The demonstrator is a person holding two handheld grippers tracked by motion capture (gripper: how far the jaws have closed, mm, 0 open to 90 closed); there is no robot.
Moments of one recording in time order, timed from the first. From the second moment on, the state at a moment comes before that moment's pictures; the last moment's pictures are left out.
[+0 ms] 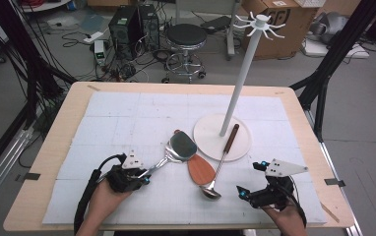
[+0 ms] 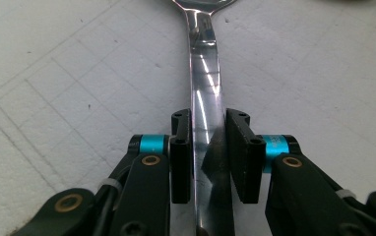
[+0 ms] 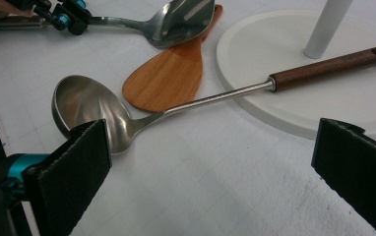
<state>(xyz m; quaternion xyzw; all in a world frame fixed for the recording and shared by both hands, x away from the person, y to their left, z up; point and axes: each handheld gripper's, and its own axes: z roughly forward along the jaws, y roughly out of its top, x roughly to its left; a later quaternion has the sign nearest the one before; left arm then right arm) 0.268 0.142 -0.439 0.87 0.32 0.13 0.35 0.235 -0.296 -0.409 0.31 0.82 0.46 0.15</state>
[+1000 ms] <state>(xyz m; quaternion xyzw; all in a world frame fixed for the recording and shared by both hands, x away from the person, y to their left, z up) 0.269 0.129 -0.439 0.87 0.32 0.16 0.33 0.235 -0.297 -0.410 0.32 0.82 0.46 0.14</state>
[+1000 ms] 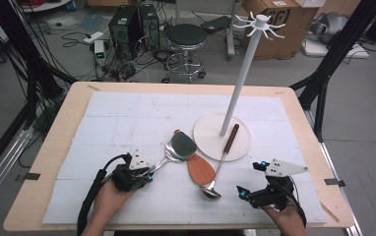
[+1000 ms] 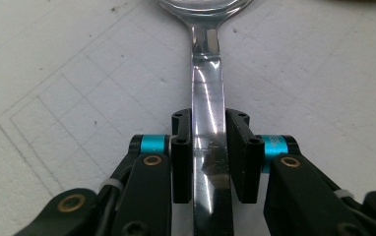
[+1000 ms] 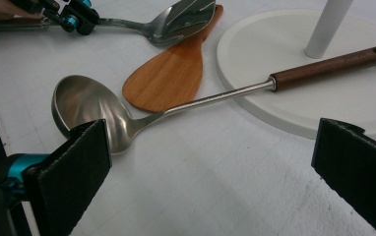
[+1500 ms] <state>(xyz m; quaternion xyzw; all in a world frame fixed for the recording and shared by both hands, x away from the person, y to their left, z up) 0.271 0.131 -0.439 0.87 0.33 0.15 0.34 0.235 -0.297 -0.411 0.31 0.82 0.46 0.14</state>
